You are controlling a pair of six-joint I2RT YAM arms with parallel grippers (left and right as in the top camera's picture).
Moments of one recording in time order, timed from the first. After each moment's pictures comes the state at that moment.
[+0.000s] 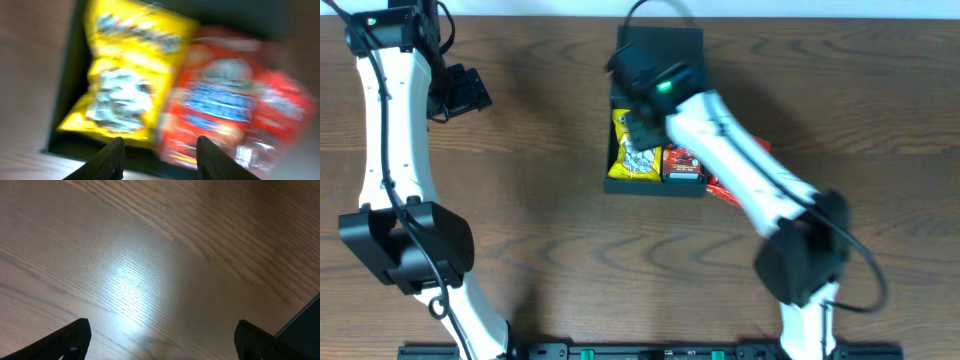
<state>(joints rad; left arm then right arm) 0.16 2.00 2.09 -1.52 -0.11 -0.30 0.60 2.05 1.98 -1.23 0.18 0.37</state>
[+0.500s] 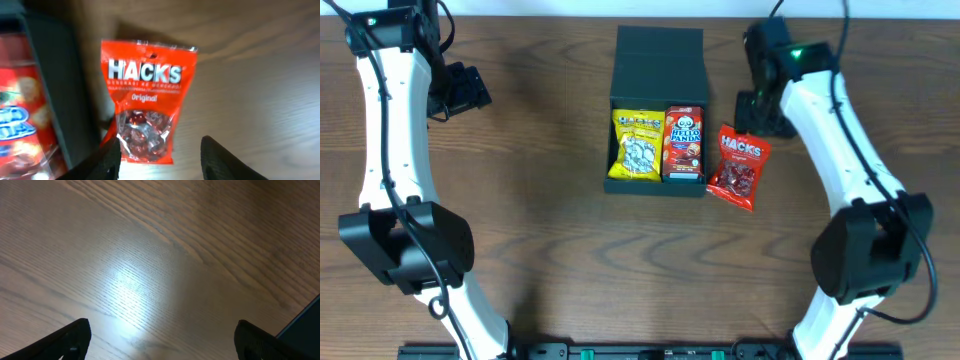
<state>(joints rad) 0.16 2.00 2.09 -1.50 -0.11 -0.30 0.21 1.96 1.72 -1.21 0.14 0.36</state>
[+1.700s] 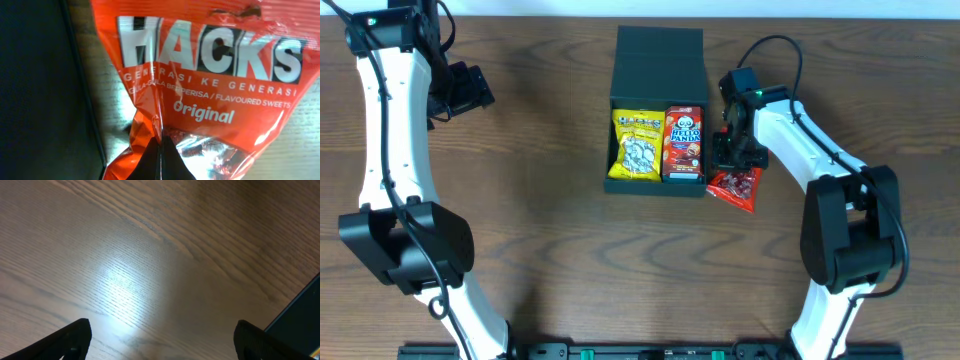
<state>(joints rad) 0.16 2.00 2.09 -1.50 -0.06 -0.30 0.24 2.03 1.47 -1.00 0.00 0.35</state>
